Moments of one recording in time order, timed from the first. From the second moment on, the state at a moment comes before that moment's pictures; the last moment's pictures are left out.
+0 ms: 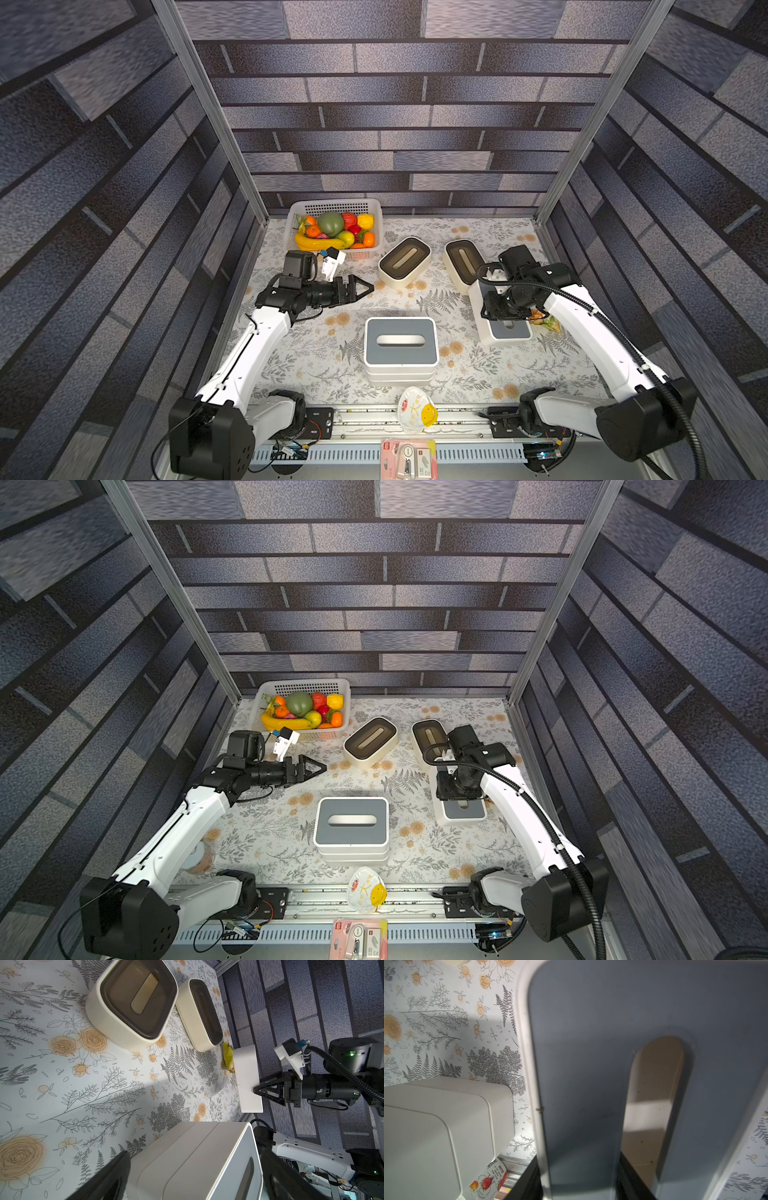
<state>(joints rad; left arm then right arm) -0.16 1.12 0.90 -0.54 0.86 -0.38 0.31 1.24 1.20 -1.28 -0.12 0.20</state>
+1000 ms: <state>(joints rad) -0.20 1.06 0.88 -0.54 0.87 -0.35 0.40 1.34 1.45 -1.34 -0.12 -0.04</state>
